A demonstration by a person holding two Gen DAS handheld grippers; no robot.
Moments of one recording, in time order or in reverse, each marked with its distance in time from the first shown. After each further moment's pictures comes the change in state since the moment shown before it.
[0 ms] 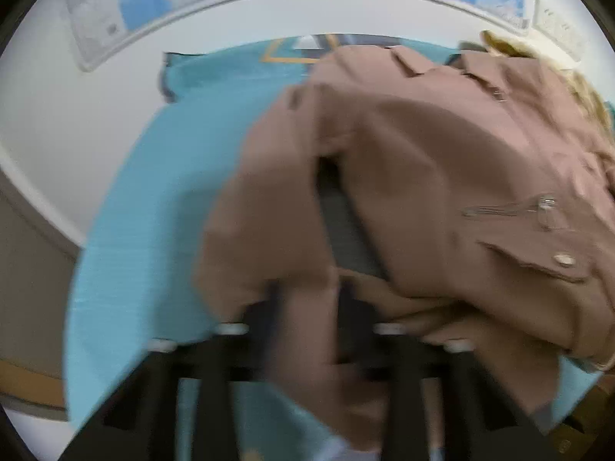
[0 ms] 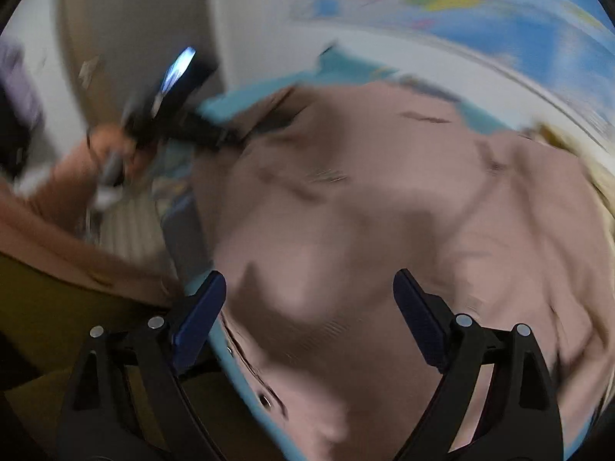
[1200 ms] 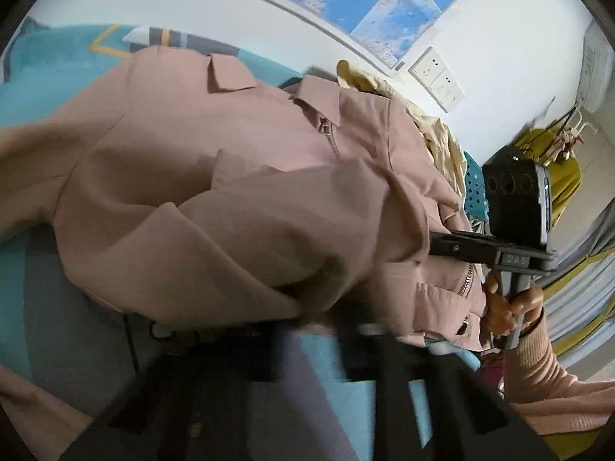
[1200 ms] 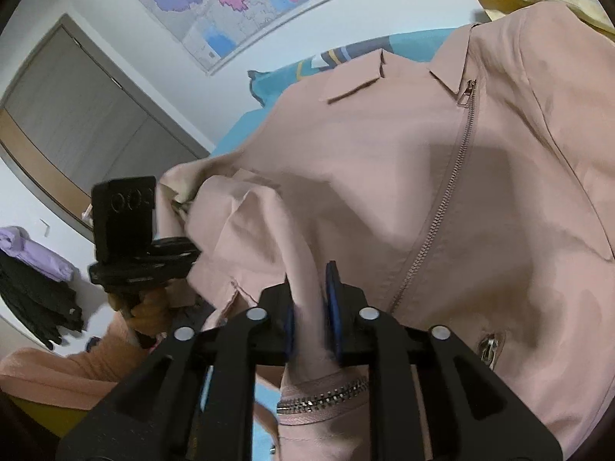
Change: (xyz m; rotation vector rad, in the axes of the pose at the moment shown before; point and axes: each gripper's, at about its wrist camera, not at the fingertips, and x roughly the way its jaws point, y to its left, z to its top) left arm -0.003 -0.077 0.041 -0.073 -0.068 -0.783; right arm 0.022 -0.150 0.007 0.598 -0.104 0.271
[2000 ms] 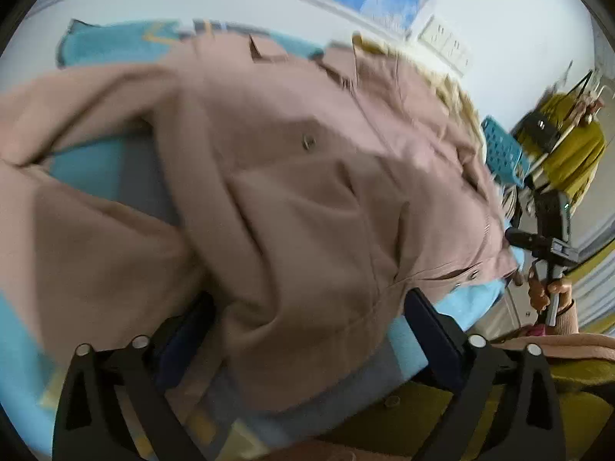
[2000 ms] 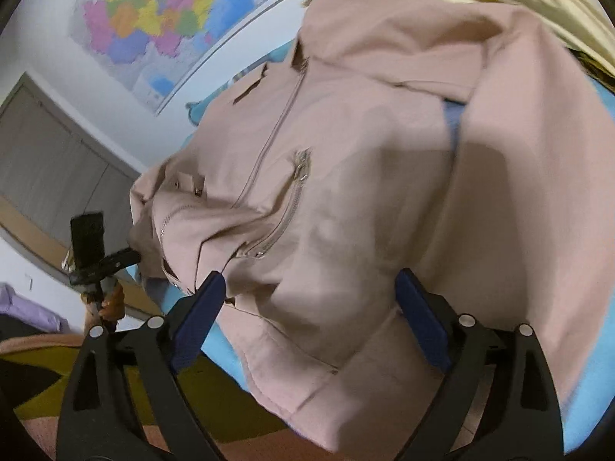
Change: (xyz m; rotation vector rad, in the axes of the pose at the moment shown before) left arm -0.052 0.004 -0.068 0.041 0.086 0.186; right arm -0.105 -0.043 -0.135 0.201 -0.115 -0.174
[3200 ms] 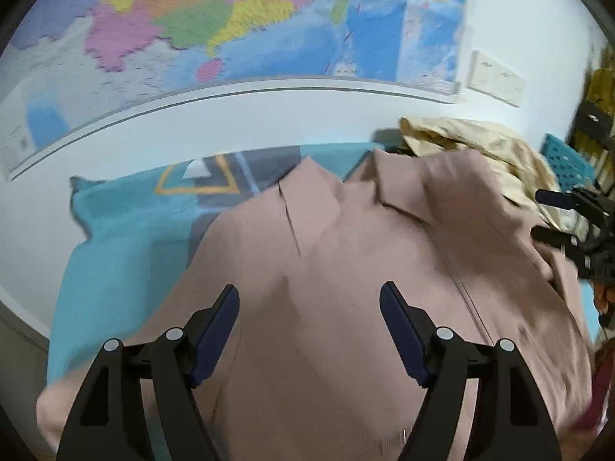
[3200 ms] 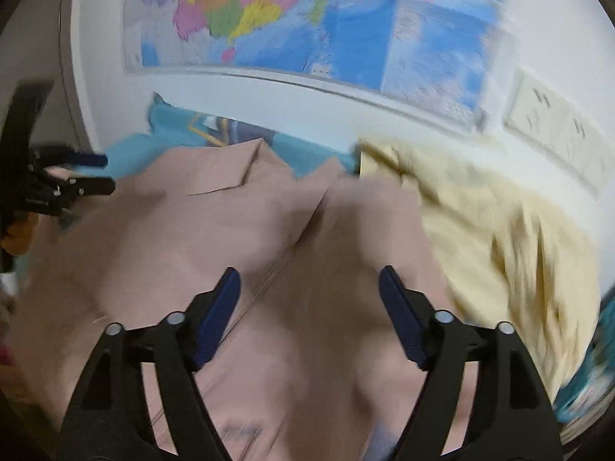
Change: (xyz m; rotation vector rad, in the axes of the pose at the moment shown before) left arm 0.030 -0.017 0.194 0.171 -0.164 0.324; right arm 0.077 0.117 0.180 -0.561 -0.154 -0.482
